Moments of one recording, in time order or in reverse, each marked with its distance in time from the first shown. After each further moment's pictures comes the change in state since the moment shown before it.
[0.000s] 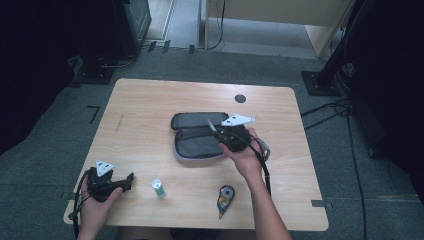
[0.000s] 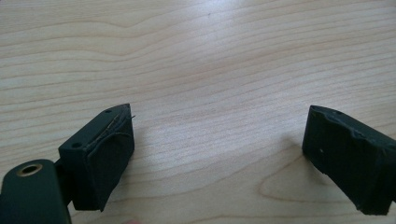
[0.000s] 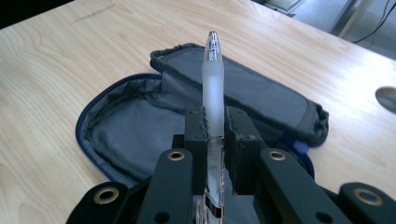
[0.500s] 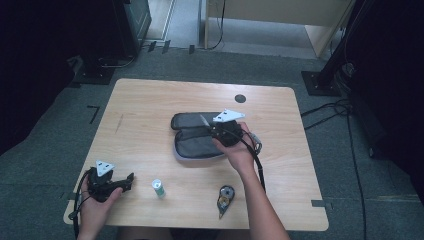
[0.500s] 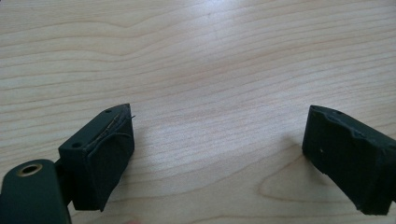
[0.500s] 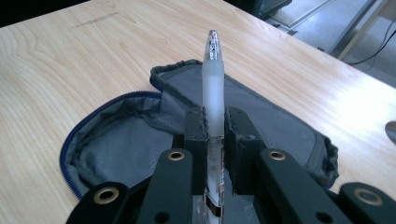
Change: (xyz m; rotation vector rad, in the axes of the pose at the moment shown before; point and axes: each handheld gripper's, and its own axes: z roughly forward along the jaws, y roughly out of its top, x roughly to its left) left arm 0.000 0.000 0.000 -0.001 0.000 0.001; right arm 0.002 0.012 0.023 -0.033 0.008 -0.068
